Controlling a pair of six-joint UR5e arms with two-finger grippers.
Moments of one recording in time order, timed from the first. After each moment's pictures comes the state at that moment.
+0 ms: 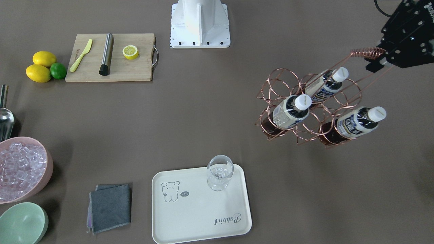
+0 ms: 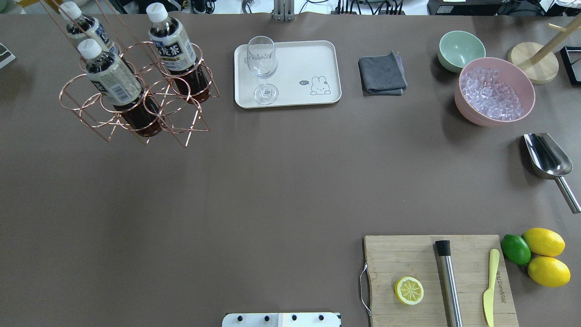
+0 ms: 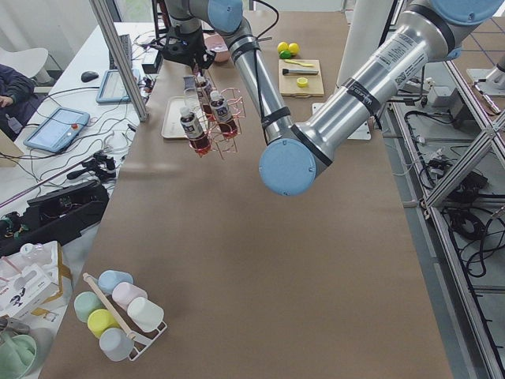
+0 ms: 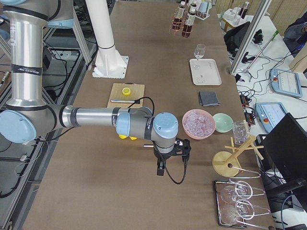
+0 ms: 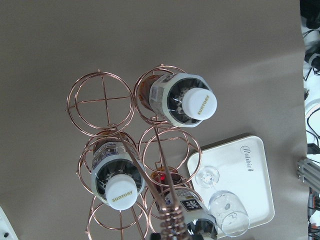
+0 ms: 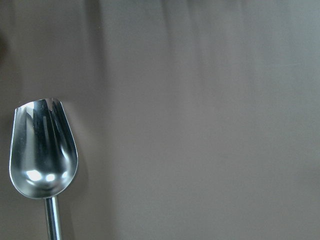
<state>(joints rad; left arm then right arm) -1.35 -2.33 -1.91 -0.96 -2.59 -1.85 1.68 -1.67 1.72 -1.71 2.30 -0.05</state>
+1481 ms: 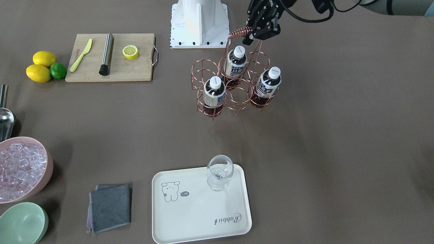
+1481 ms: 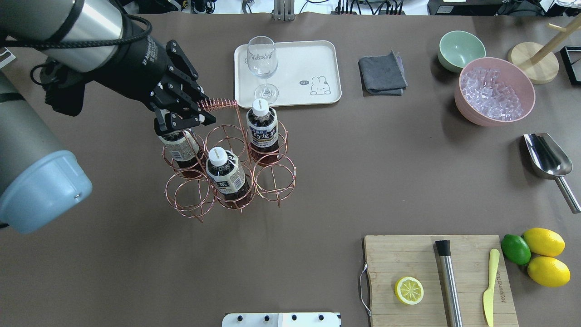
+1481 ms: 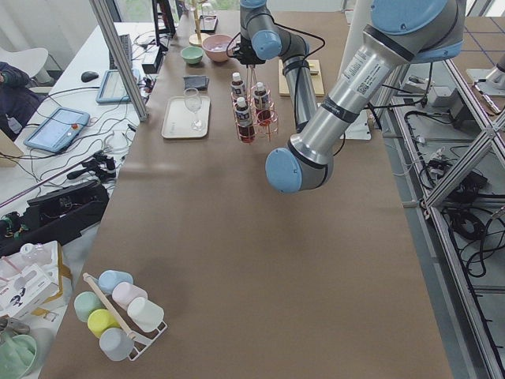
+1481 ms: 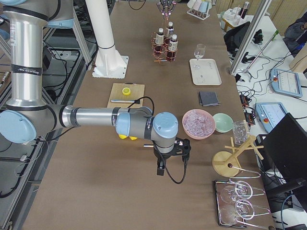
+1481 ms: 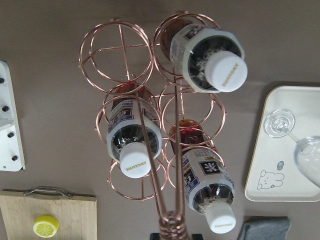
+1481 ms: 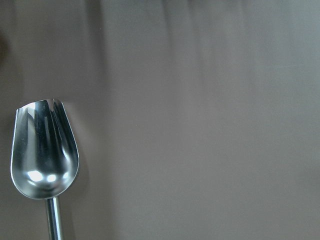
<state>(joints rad) -0.85 -2.25 -2.13 -1.43 -2.27 -2.87 1.68 -1.67 1.72 -1.71 2.30 -0.04</state>
